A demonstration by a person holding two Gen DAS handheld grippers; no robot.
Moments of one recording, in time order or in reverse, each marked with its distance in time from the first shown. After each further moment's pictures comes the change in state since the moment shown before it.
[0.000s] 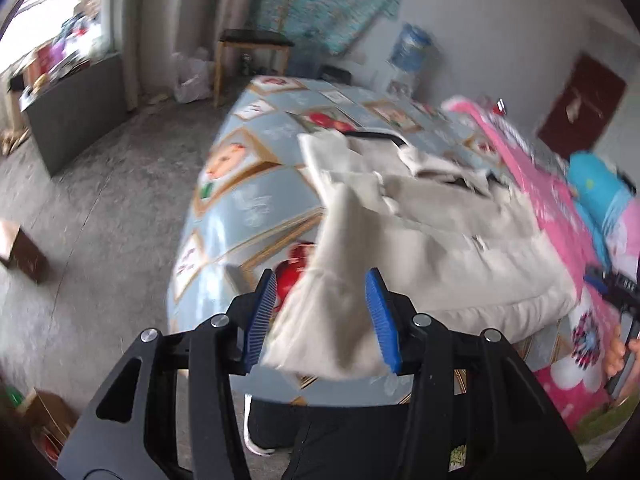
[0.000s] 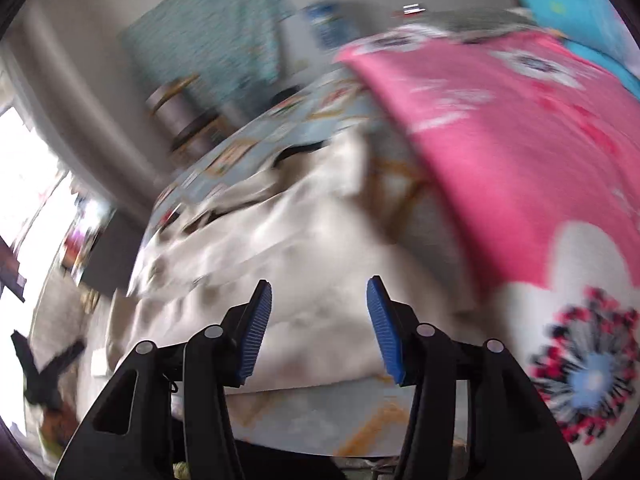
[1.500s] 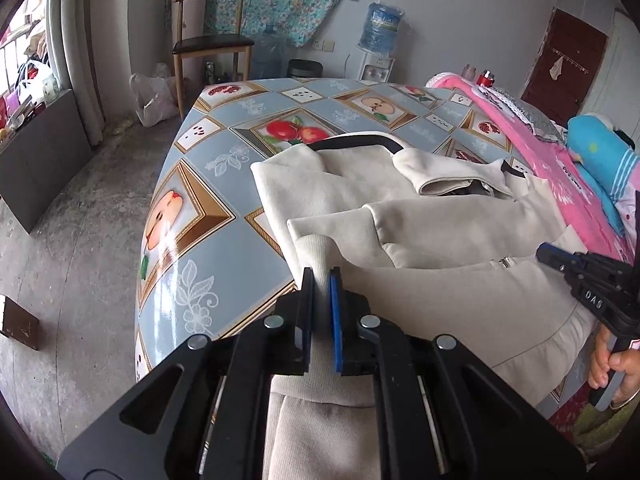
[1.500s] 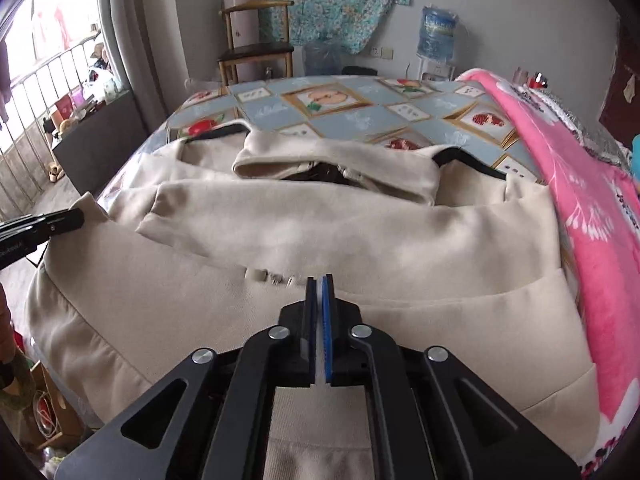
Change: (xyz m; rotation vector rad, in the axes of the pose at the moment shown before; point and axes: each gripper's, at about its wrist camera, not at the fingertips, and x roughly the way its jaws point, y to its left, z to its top) left arm 0.087 -0.013 0.055 0.116 -0.001 -0.020; right arm 0.124 0.127 0.010 -0.399 -0.012 -0.215
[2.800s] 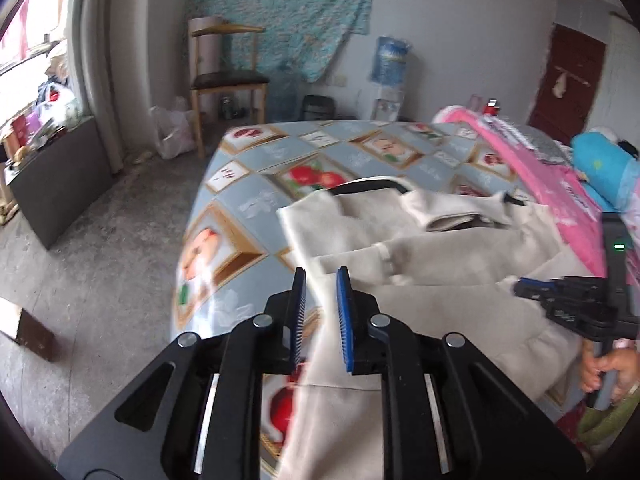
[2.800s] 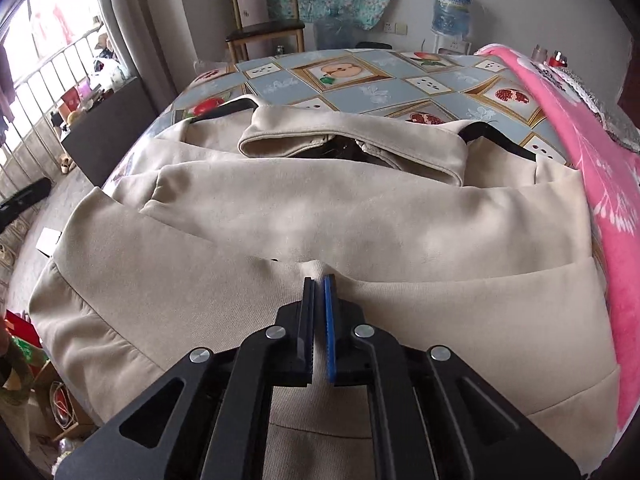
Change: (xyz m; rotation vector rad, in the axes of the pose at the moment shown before) left arm -0.044 -0.004 0.008 0.025 -0.126 0.015; right arm 0.033 -0.001 -0.003 0.035 0.131 0.104
